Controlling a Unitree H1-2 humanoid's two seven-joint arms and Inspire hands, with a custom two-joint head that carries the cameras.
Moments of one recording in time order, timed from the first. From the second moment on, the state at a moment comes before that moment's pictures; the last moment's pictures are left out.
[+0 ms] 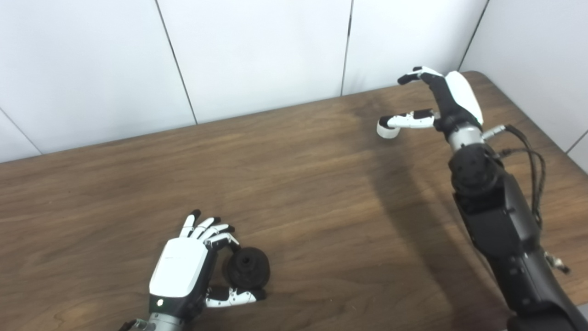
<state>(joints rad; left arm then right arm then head) 0.06 0.26 -0.38 -0.21 1.02 -0.04 0.03 -0.37 -0.44 -0.05 -0.07 -0.57 0.47 0.08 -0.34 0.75</state>
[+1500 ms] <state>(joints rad) 0.06 0.26 -0.37 -0.21 1.02 -0.05 0.02 -0.55 -0.51 0.10 0.30 -0.82 0.47 0.30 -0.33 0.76</state>
